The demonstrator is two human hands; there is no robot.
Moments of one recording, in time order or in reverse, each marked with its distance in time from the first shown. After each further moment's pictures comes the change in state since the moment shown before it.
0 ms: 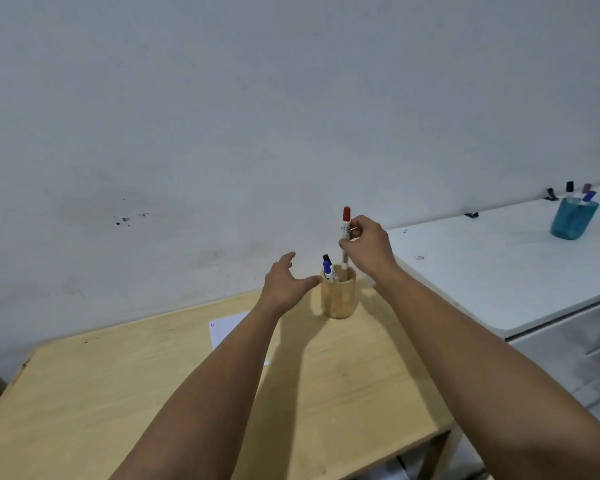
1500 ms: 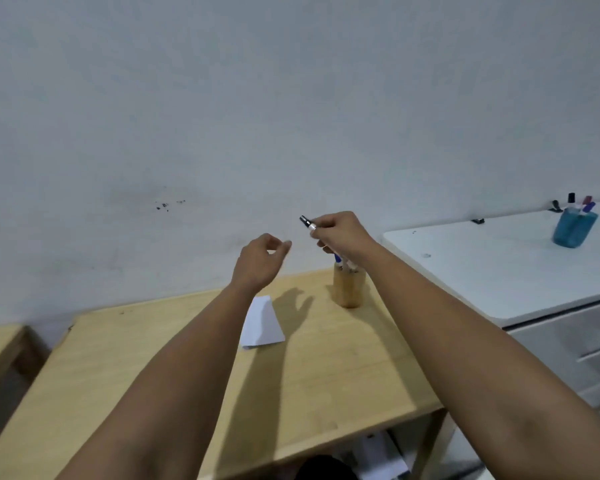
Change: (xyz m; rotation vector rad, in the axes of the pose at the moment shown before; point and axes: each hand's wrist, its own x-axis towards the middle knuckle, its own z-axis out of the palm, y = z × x) left_hand -0.038 -0.002 -0.088 0.116 0.198 0.117; right_hand -0.045 -0.076 0.021 0.260 -0.356 -0.004
